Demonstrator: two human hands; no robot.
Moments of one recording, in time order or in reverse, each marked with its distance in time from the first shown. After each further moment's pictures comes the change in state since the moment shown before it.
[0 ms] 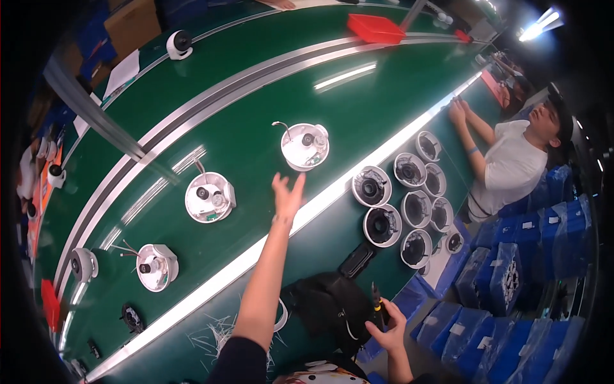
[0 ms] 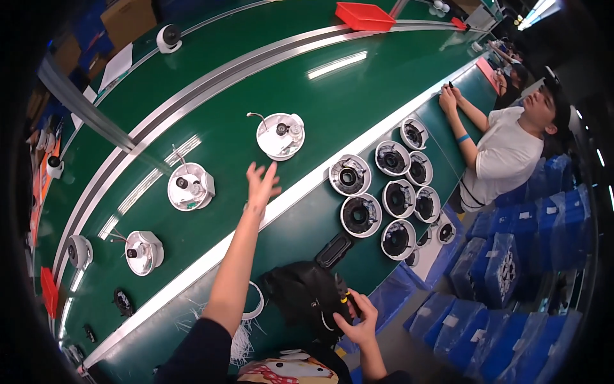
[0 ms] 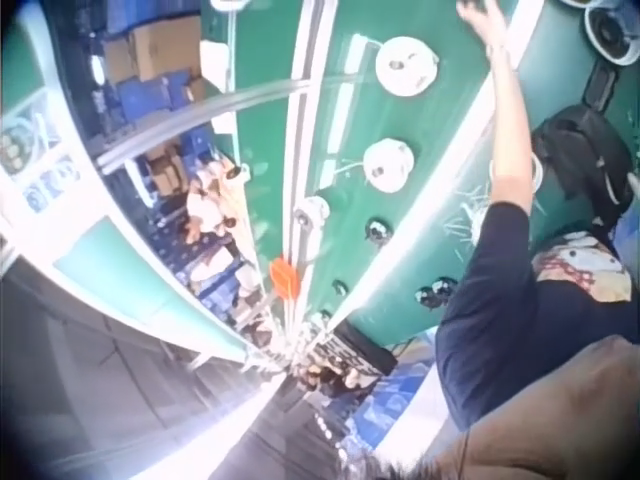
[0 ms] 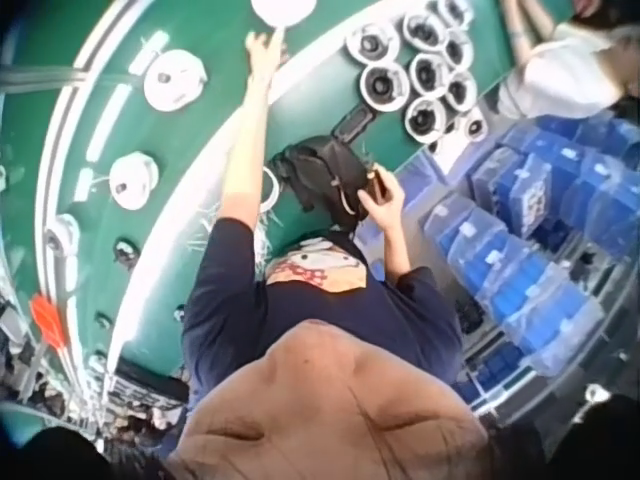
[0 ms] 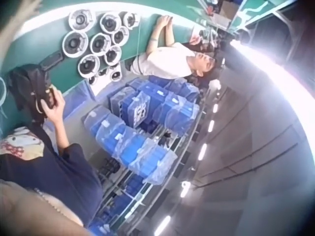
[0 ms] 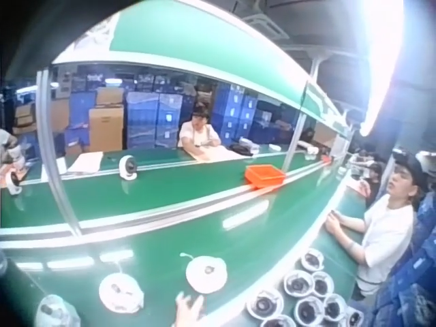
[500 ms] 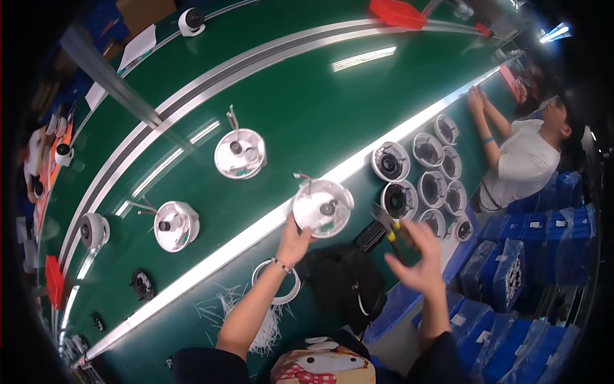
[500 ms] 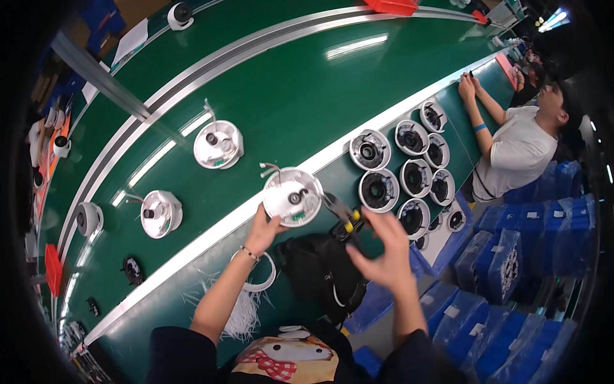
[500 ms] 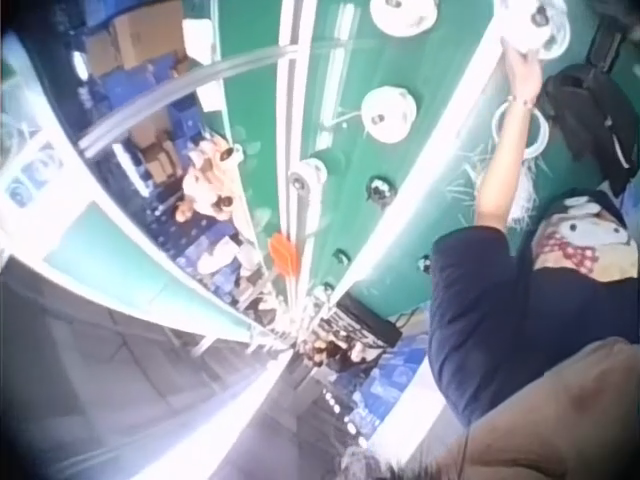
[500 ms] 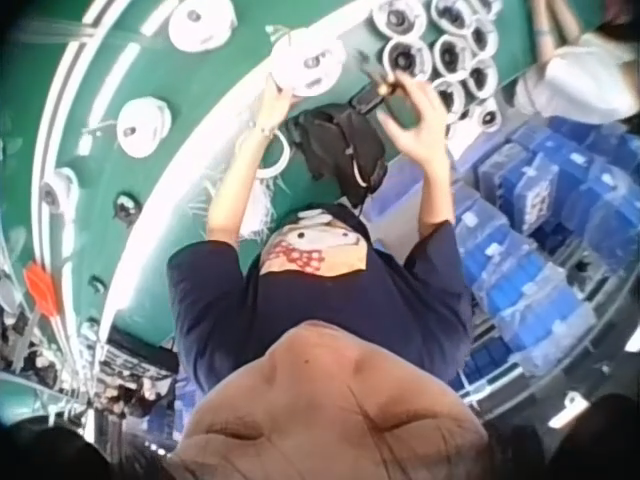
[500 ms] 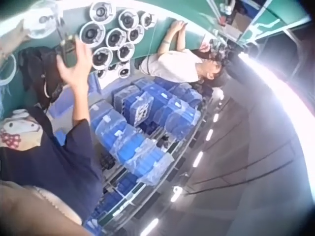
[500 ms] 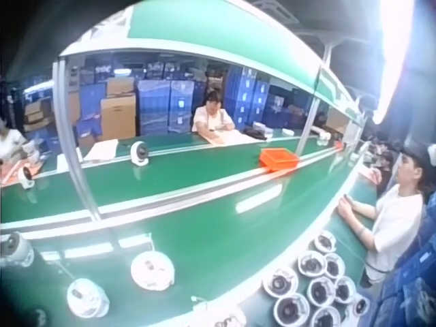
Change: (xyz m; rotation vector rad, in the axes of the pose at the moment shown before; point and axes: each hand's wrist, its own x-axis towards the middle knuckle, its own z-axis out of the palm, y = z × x) left_hand -0.136 -0.028 -0.084 -0.041 -0.259 -0.130; right_hand 0.092 -0.097 0.003 -0.406 -0.164 -0.442
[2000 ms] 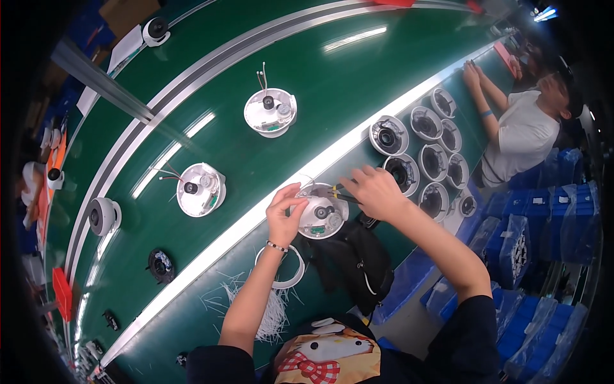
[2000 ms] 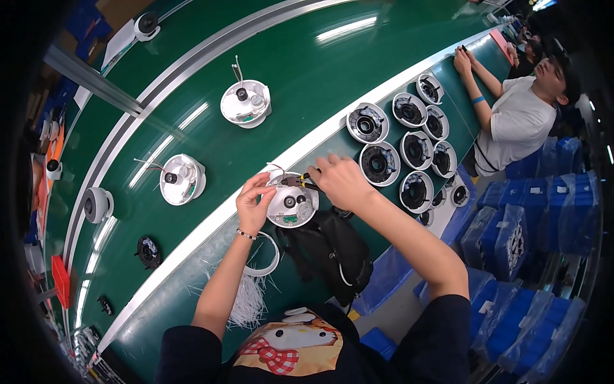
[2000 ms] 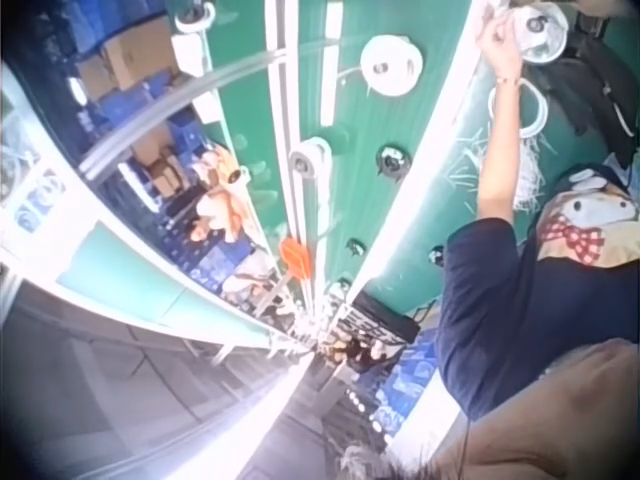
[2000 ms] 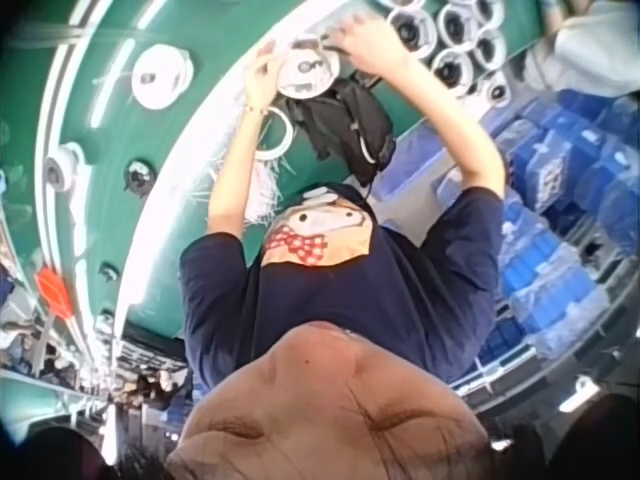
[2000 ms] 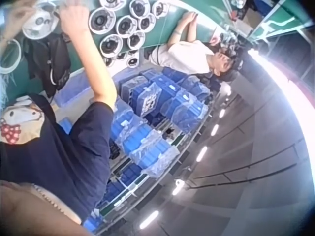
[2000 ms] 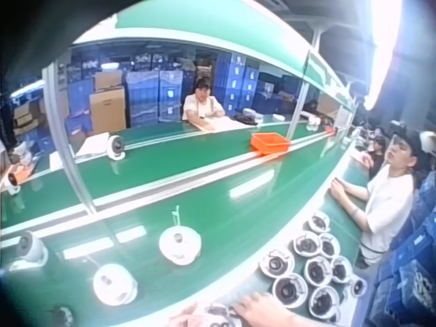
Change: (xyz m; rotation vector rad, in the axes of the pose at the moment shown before) left_hand -0.081 0.018 -0.089 0.225 0.150 0.621; right_hand 0.018 -0.067 0.102 -0.771 -0.397 -0.528
